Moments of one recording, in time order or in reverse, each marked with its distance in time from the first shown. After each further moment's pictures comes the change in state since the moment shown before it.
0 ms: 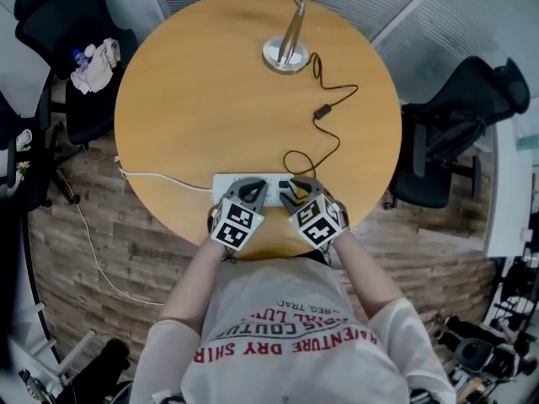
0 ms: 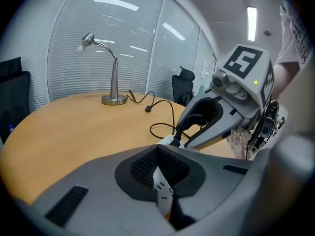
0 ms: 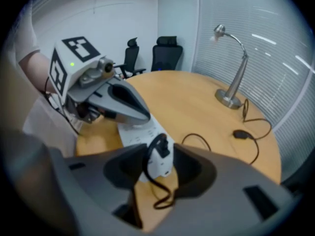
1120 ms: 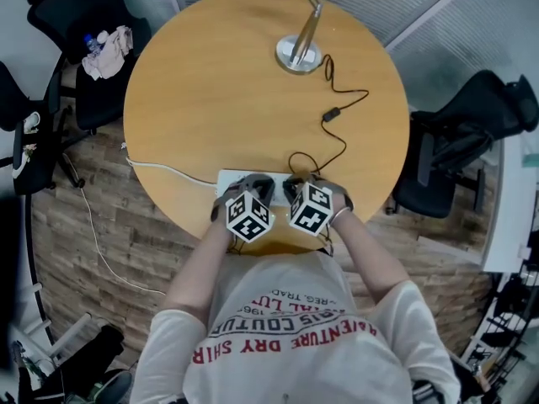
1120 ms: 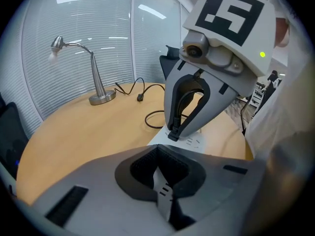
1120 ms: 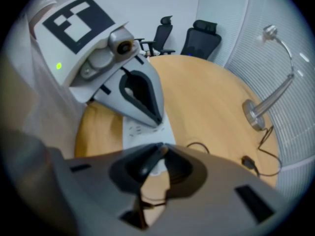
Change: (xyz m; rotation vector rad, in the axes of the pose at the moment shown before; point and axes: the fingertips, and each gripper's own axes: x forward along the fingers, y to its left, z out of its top) left arm 0.025 -0.007 -0.016 0.231 0.198 0.005; right arm 0.021 0.002 -0.004 -0.350 0.207 0.154
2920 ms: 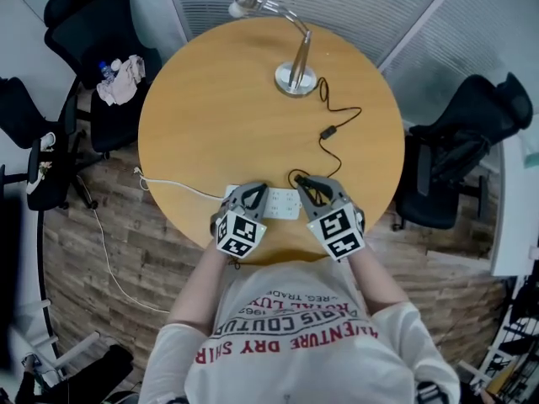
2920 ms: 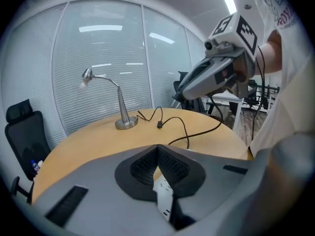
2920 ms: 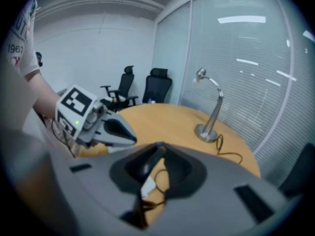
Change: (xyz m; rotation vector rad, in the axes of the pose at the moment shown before) left arm -0.070 0.037 0.043 -0.033 -0.276 0.213; right arm -0.140 -0.046 0.045 0.340 -0.503 -0.336
